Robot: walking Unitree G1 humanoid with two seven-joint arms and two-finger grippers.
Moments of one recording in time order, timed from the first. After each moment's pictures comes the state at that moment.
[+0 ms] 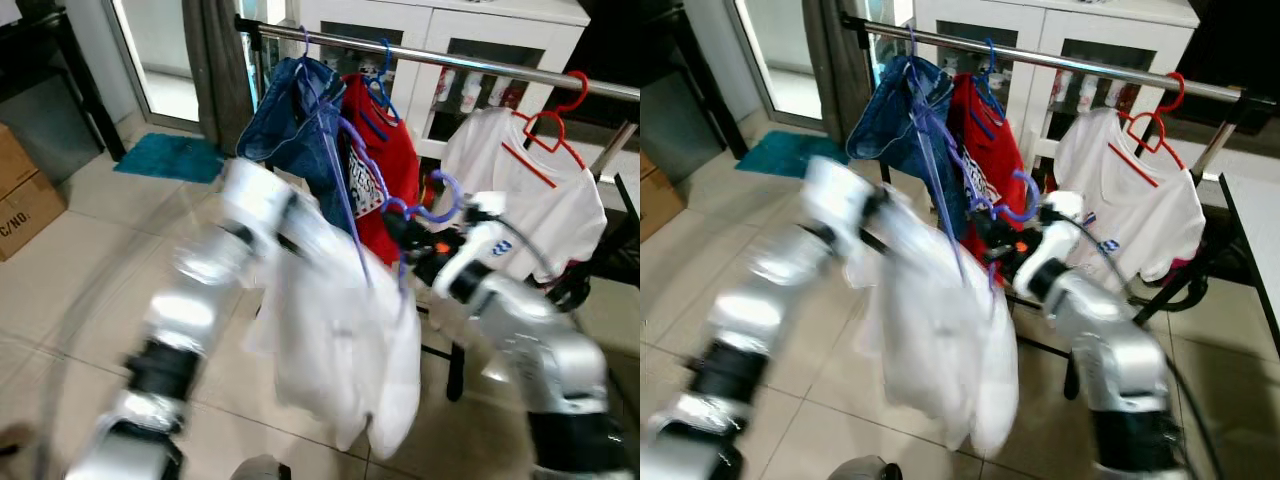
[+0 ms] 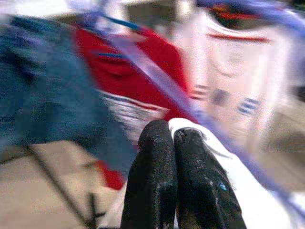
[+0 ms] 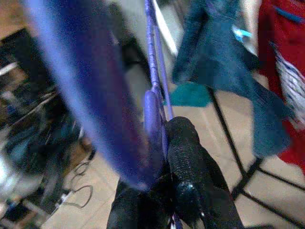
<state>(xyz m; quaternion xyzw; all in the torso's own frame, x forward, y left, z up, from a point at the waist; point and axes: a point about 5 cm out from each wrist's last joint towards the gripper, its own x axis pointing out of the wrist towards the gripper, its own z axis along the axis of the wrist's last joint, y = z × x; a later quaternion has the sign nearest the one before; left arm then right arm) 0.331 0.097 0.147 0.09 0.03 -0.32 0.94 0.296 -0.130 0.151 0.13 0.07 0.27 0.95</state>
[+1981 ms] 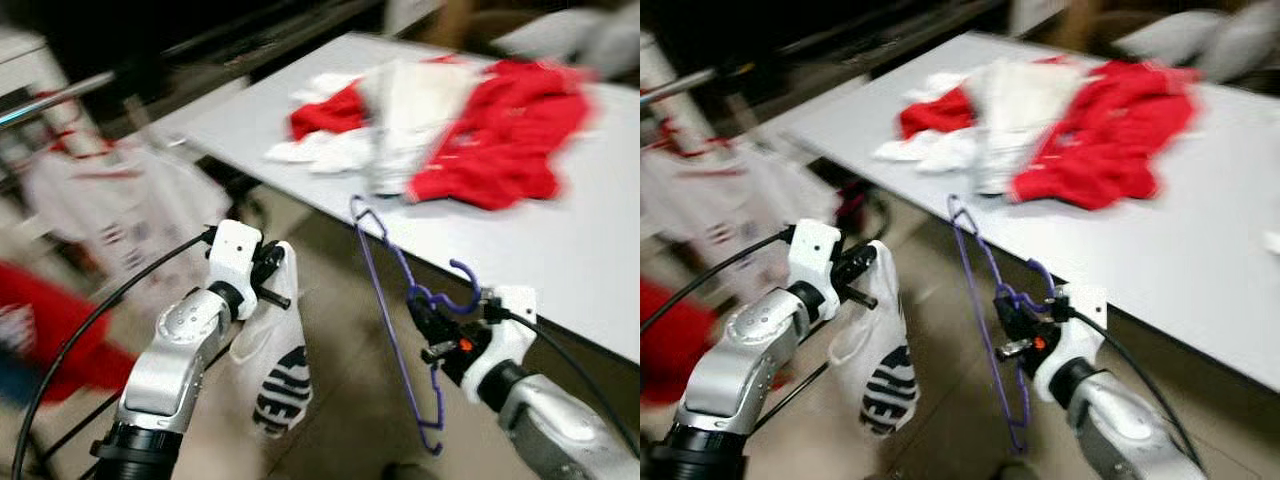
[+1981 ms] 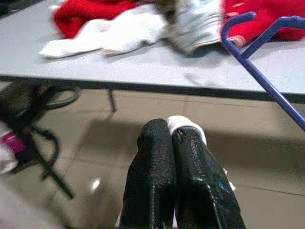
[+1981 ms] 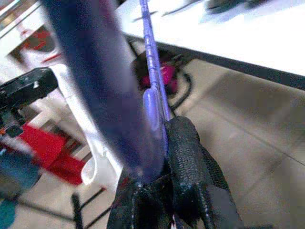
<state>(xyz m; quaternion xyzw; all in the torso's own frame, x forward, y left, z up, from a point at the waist) 0.285 0.137 0.123 0.03 0.09 -0.22 0.97 0.194 -0.143 0.127 0.08 0.16 0.21 0.96</state>
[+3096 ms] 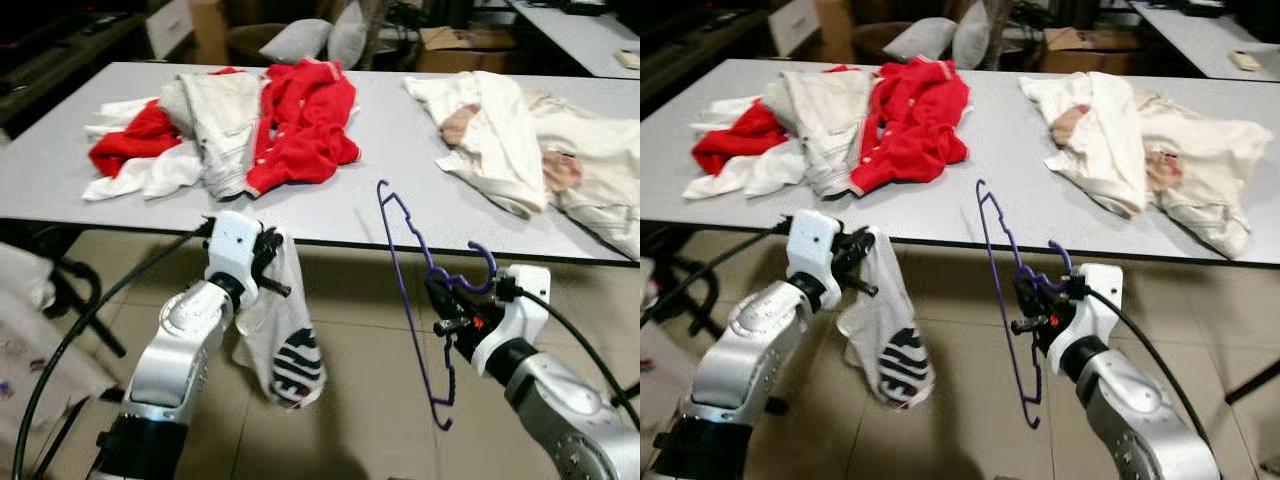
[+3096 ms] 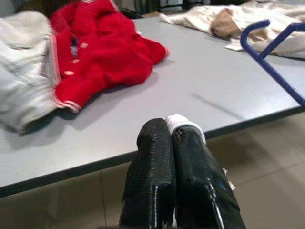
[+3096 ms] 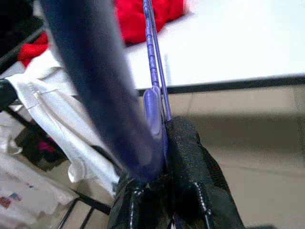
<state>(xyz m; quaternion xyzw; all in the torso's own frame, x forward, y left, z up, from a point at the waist) 0.295 0.137 0.134 0.04 0.05 -0.20 0.98 0.217 -0.163 0.134 0.06 0.14 0.18 0.97</state>
